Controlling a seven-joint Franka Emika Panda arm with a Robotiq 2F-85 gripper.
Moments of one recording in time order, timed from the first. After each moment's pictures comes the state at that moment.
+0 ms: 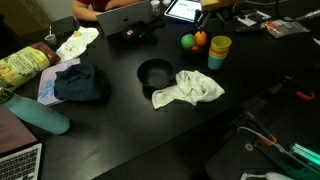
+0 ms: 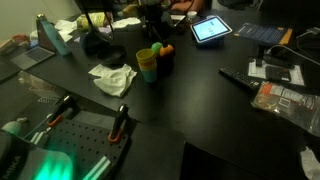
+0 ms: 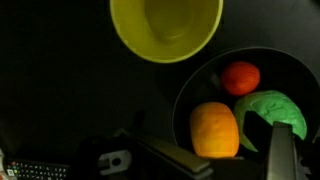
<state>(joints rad) 0.05 0.51 -0.18 -2.06 -0.09 2.51 0.63</state>
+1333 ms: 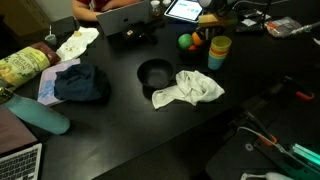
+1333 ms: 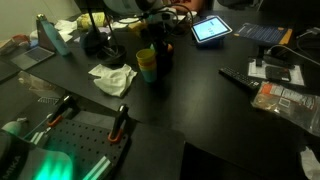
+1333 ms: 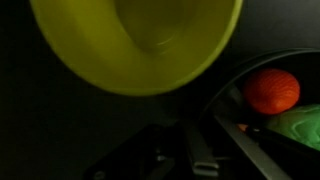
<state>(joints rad) 0.05 0.65 -0.18 -2.05 0.02 2.66 0.62</state>
